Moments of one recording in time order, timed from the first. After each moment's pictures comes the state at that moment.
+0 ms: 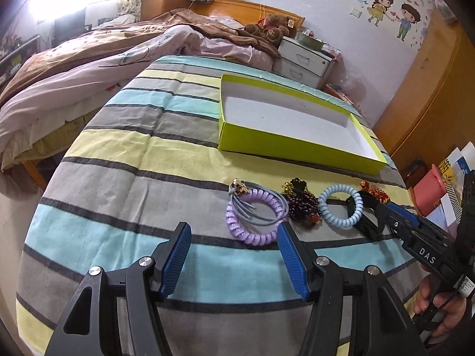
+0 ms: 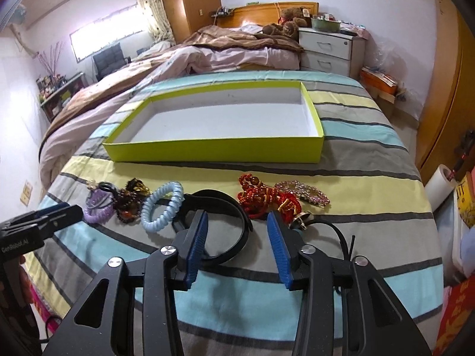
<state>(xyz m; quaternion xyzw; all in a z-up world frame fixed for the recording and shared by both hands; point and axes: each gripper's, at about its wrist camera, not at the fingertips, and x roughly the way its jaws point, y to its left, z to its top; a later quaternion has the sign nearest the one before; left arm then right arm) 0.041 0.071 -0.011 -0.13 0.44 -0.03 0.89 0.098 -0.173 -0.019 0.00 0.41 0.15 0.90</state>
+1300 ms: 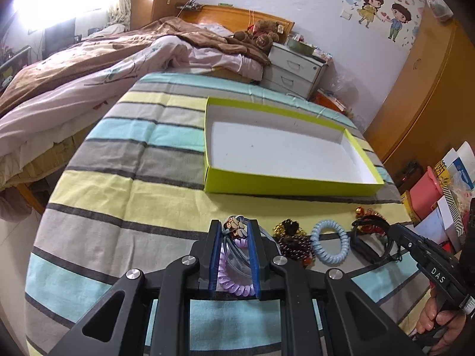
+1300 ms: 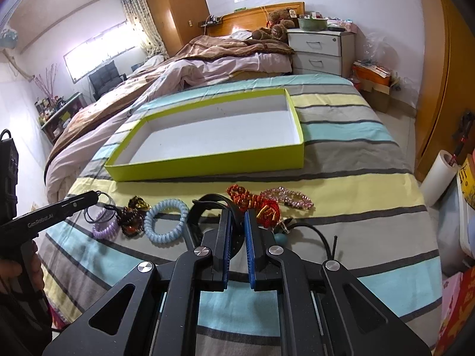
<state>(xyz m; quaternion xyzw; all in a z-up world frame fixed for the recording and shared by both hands) 0.076 0.069 0.007 -0.12 0.42 -0.05 0.90 0.095 -0.196 -0.003 0.05 0.40 0.14 0.90</state>
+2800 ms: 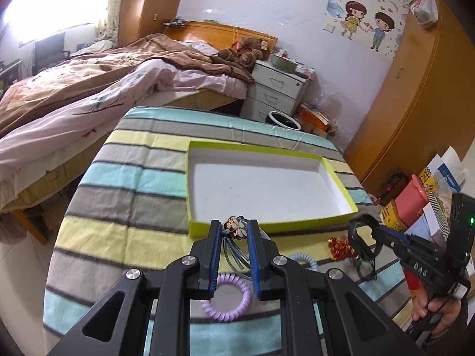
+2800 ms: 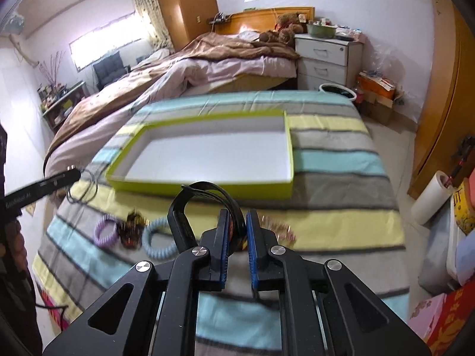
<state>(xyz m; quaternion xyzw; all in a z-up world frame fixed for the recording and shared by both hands) 0.094 0.068 0.055 -0.11 0.39 -0.09 0.91 0.120 -0.203 0.026 0.02 0.40 0.15 0.90</state>
